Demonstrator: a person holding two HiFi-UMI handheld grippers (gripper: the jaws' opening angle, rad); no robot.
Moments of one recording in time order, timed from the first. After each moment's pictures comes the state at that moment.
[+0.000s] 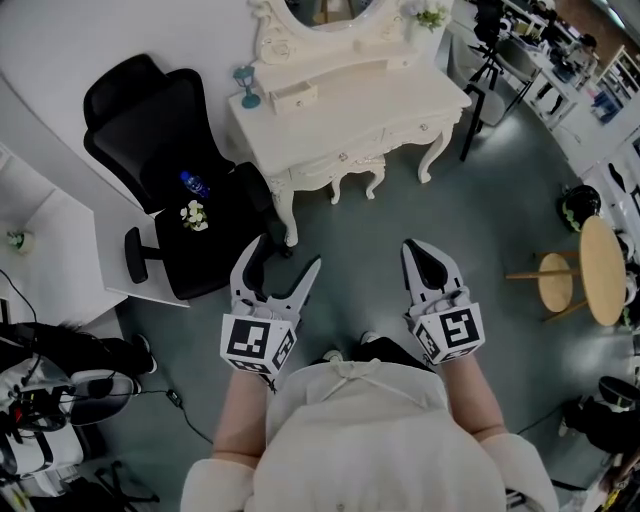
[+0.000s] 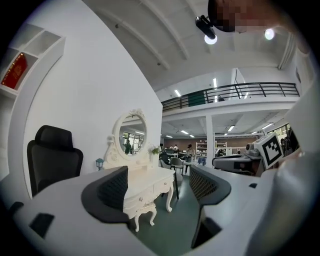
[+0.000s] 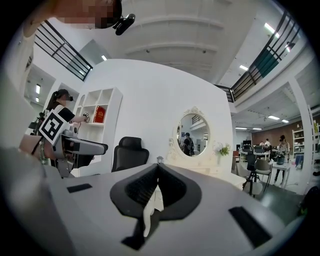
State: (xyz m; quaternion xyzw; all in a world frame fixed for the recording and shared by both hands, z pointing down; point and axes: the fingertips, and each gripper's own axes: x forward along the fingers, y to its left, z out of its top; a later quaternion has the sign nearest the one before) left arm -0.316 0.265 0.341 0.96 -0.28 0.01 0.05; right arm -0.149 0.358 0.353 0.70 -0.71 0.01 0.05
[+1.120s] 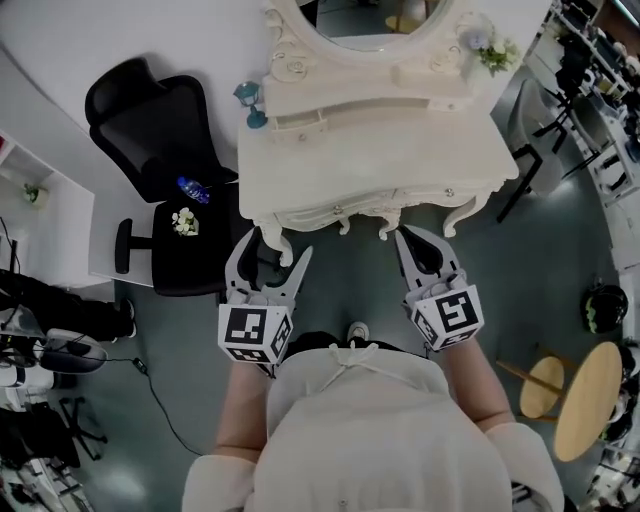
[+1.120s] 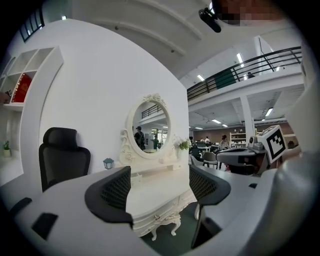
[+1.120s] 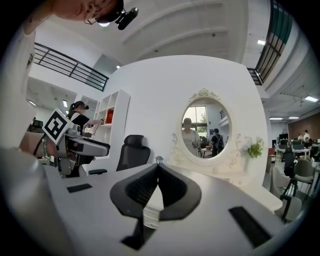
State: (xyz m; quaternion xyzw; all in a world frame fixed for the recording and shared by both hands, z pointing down) left arm -0.103 0.091 0.374 0.88 -0.46 0.06 0.05; right arm 0.085 0.125 0.386 0.55 -0.83 0.02 0.05
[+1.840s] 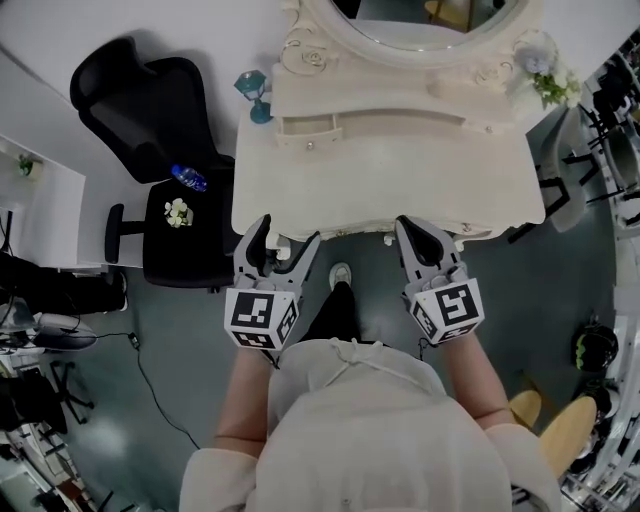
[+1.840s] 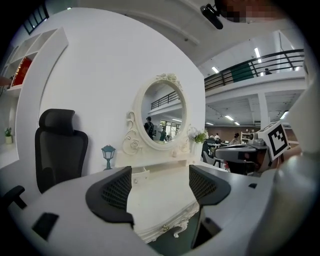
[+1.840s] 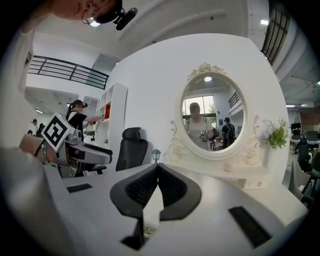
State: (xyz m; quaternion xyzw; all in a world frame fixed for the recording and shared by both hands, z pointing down) left arm -0.064 -0.058 0.444 0.85 -0.50 0.09 0.11; right arm 0.113 -0.045 0.438 0.50 -0.86 0.06 0.07
